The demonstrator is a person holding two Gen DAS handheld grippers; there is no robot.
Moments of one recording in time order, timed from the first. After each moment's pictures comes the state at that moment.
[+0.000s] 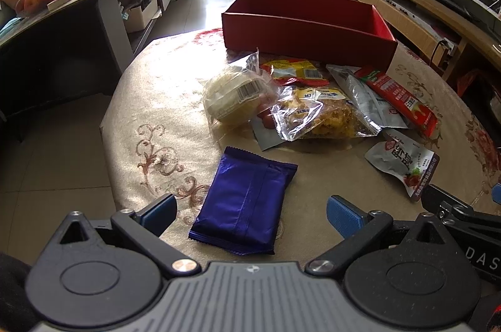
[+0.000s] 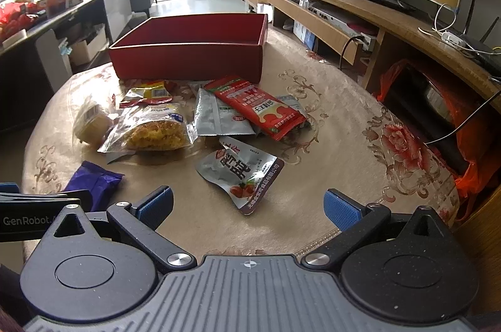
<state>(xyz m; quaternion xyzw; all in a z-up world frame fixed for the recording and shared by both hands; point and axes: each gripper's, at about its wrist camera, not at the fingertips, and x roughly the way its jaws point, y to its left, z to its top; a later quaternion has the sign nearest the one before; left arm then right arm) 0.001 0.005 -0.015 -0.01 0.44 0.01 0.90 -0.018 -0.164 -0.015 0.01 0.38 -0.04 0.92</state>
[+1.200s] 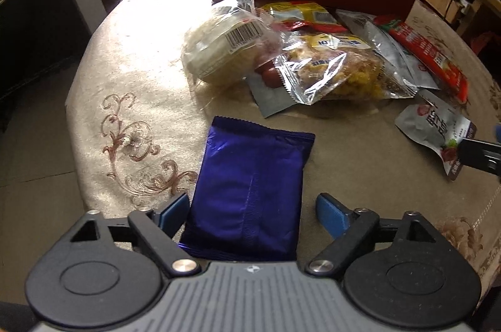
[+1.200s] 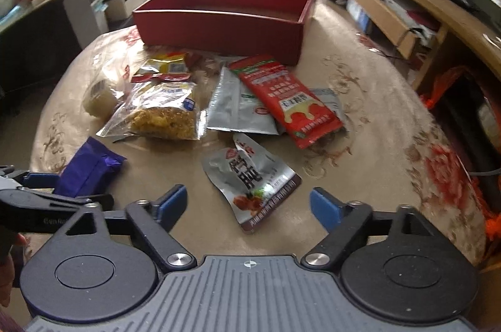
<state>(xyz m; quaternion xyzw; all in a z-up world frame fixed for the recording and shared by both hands) 0.047 0.007 -0.065 0.00 0.52 -0.02 0.85 0.041 -0.185 -0.022 -0.03 0.45 0.07 0.89</state>
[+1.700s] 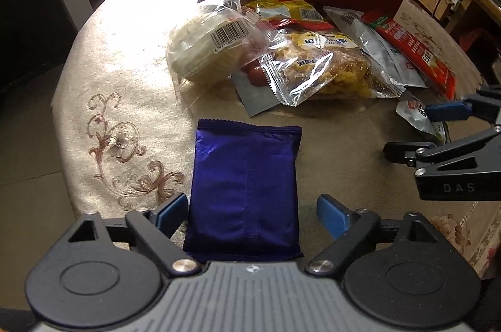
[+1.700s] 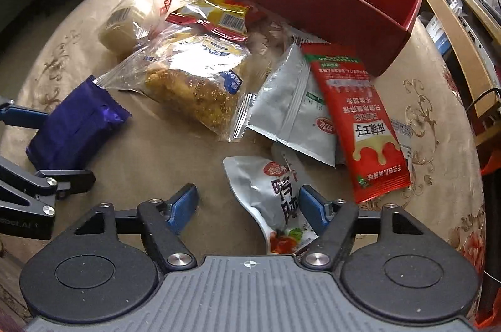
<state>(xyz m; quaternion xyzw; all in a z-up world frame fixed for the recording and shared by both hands) 0.054 0.007 -0.063 -0.01 0.53 -0.04 0.85 0.094 -0.149 -0.060 -0.17 0.50 0.18 0.83</state>
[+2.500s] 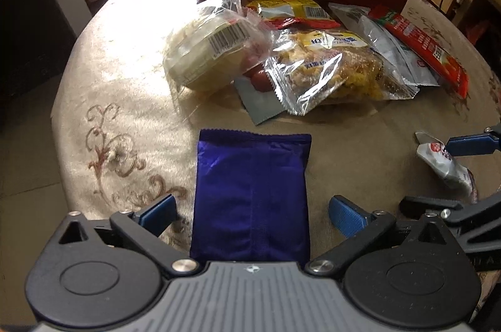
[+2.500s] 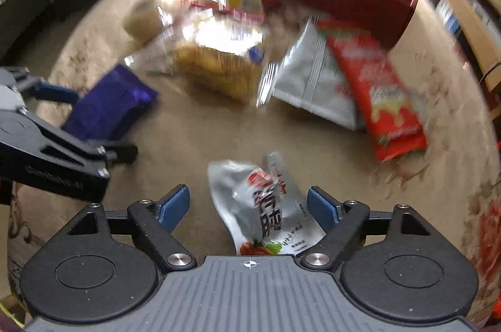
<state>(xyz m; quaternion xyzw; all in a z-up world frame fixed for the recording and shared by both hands) 0.067 0.003 -0.071 0.02 0.53 -0.03 0.85 0.072 -0.158 -0.061 -0.14 0.53 0.20 0.81</state>
